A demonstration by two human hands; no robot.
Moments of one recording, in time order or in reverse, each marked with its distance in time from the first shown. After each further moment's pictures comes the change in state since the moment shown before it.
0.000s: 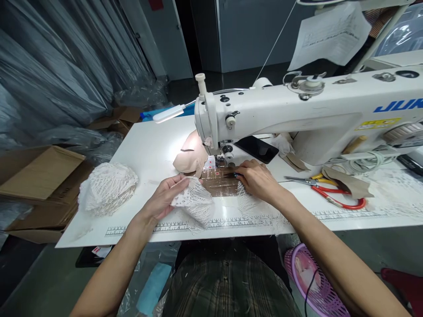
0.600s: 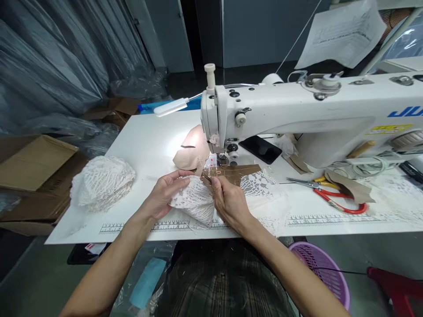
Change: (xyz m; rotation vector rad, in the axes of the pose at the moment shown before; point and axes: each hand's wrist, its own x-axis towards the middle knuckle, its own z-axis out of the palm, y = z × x) left_hand 0.000 0.000 0.002 -0.036 0.058 0.033; right_hand 0.000 -0.112 0.023 0.658 0.219 0.371
